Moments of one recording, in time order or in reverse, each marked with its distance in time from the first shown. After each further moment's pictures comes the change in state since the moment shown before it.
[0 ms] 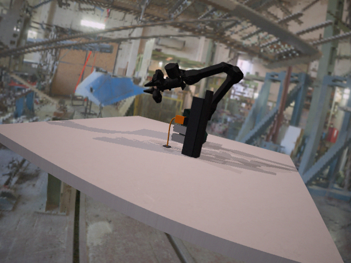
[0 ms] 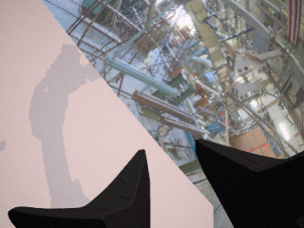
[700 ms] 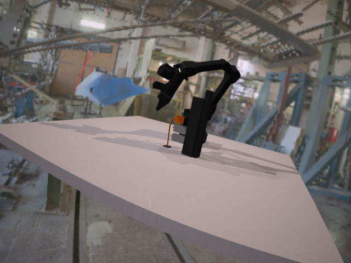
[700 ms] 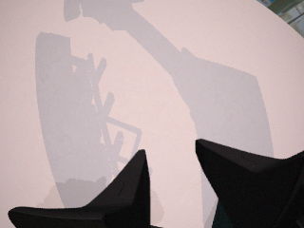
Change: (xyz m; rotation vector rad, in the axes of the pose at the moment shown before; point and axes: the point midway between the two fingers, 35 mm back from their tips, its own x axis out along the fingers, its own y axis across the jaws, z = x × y) arm -0.066 0.107 -0.018 0.673 0.662 0.500
